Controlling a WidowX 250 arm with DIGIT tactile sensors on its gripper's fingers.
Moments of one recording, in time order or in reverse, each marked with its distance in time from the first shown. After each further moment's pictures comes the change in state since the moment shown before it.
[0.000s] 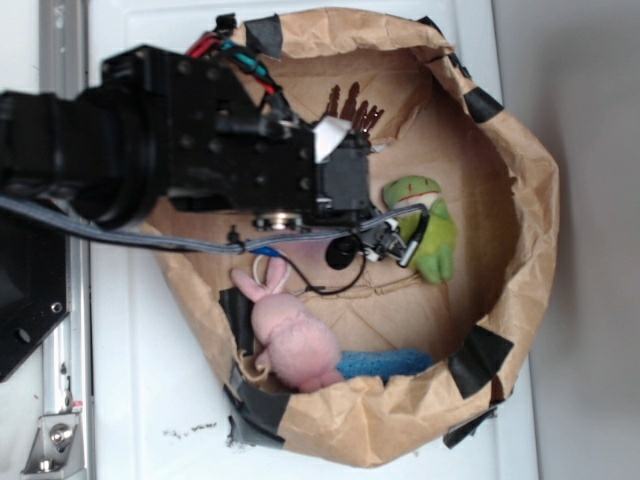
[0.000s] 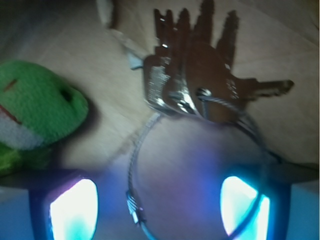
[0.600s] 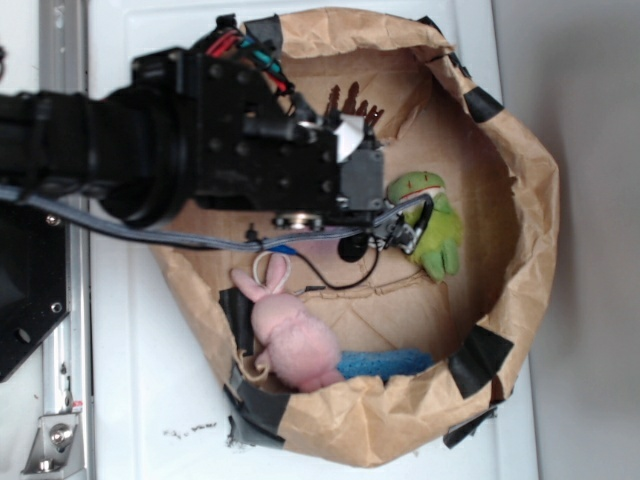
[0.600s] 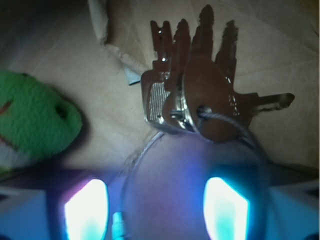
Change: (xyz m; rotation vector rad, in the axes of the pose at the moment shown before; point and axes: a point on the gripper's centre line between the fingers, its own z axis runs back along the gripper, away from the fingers) arm 0.005 0.002 -0.005 0.057 -0.003 0.054
